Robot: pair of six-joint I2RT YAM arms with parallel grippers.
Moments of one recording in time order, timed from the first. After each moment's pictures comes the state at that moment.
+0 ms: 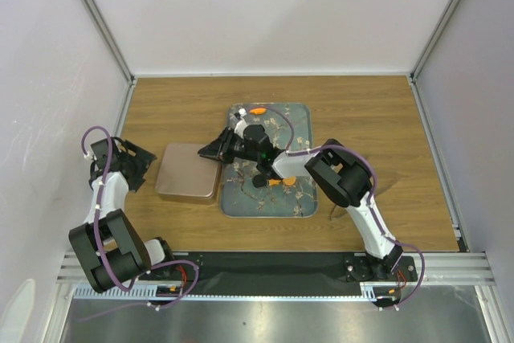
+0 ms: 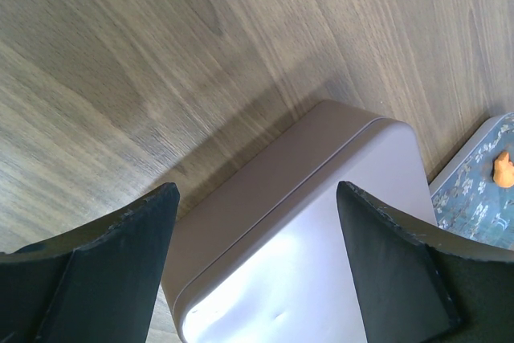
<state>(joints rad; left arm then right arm) 0.46 1.22 0.68 -0.35 0.16 -0.68 0.86 2.23 1.36 0.78 -0.38 1.29</state>
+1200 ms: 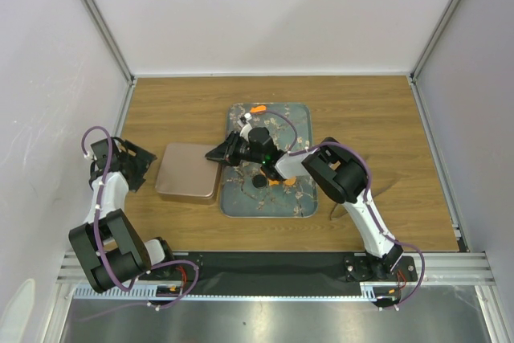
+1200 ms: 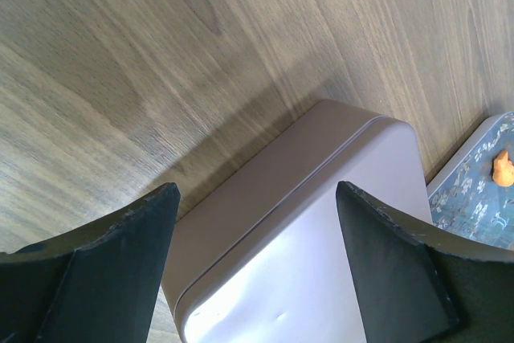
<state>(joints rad) 0.46 1.22 0.68 -0.35 0.16 -0.68 0.83 2.30 1.33 0.79 -0.40 1.28</state>
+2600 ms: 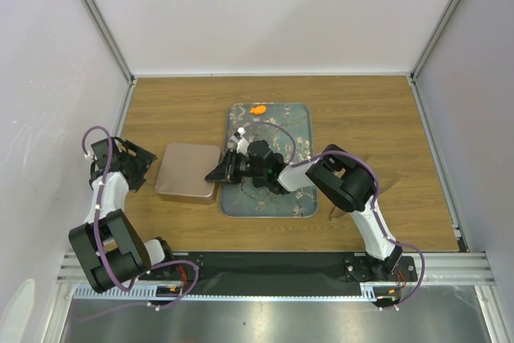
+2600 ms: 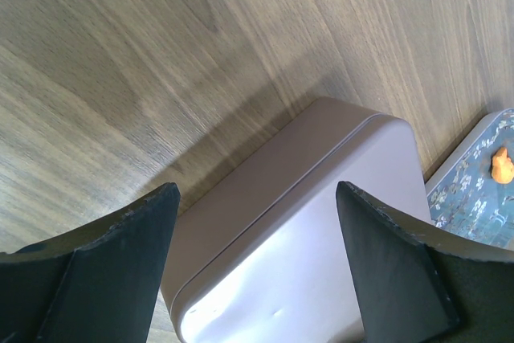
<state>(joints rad) 0.46 1.22 0.68 -0.35 0.17 -0.68 0.91 2.18 1.14 0.82 -0.47 1.18</state>
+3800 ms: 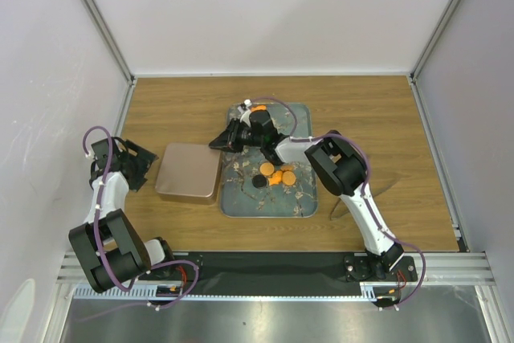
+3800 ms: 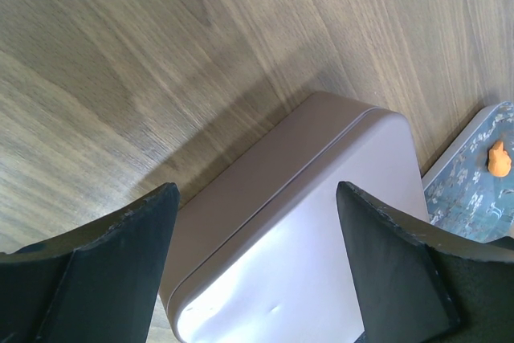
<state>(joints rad) 0.45 1.22 0.68 -0.35 0.19 -0.68 0.73 2.38 1.55 0.58 -0.54 1.15</state>
